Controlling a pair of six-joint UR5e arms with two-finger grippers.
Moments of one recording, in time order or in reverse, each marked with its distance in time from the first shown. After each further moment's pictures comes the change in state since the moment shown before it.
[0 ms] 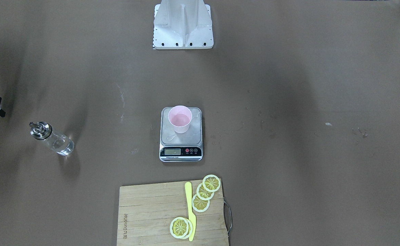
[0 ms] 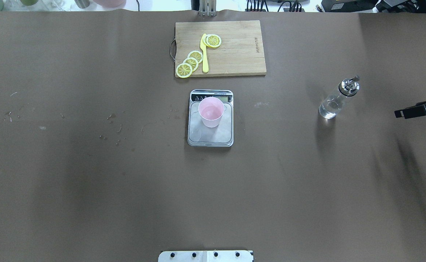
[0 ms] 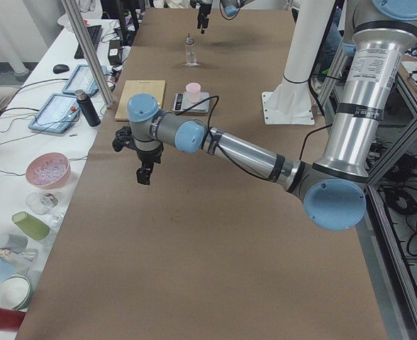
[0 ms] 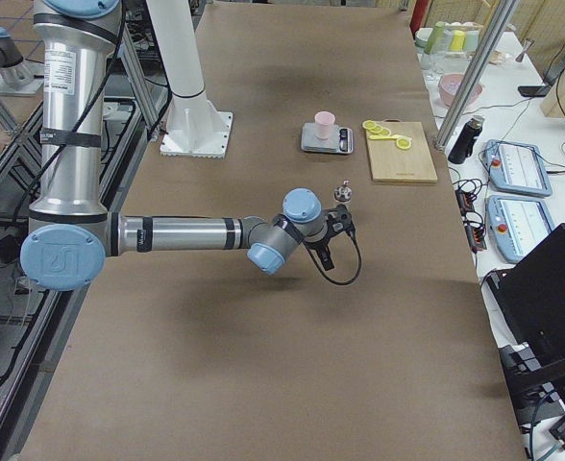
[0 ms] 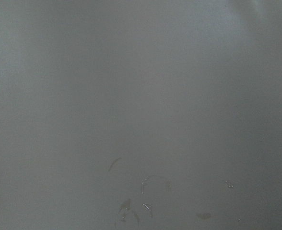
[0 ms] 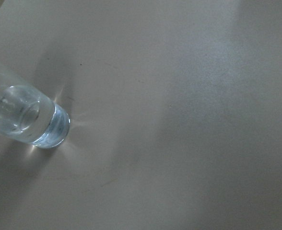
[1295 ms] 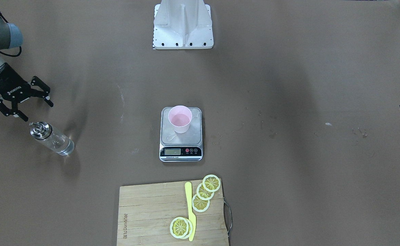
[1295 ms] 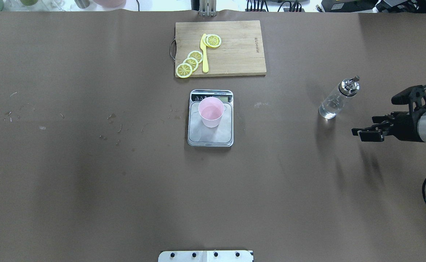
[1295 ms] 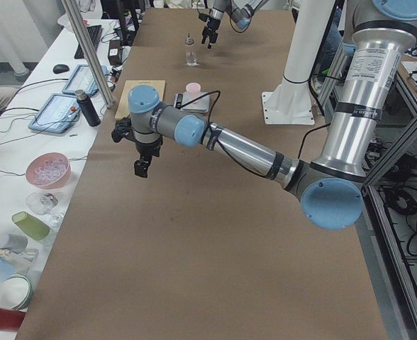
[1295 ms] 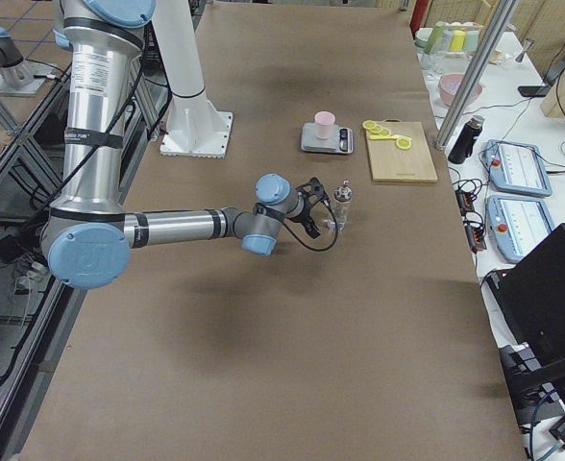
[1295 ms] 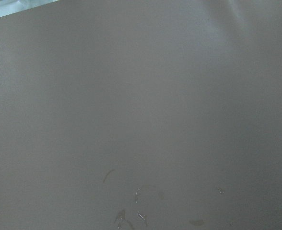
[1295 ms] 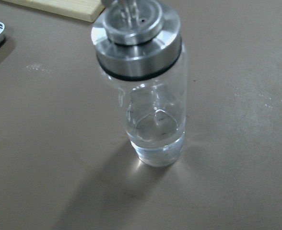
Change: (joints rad) left arm 0.001 -0.020 -0.020 -0.003 0.001 0.006; right arm -0.303 -0.028 0.058 0.275 -0.317 0.149
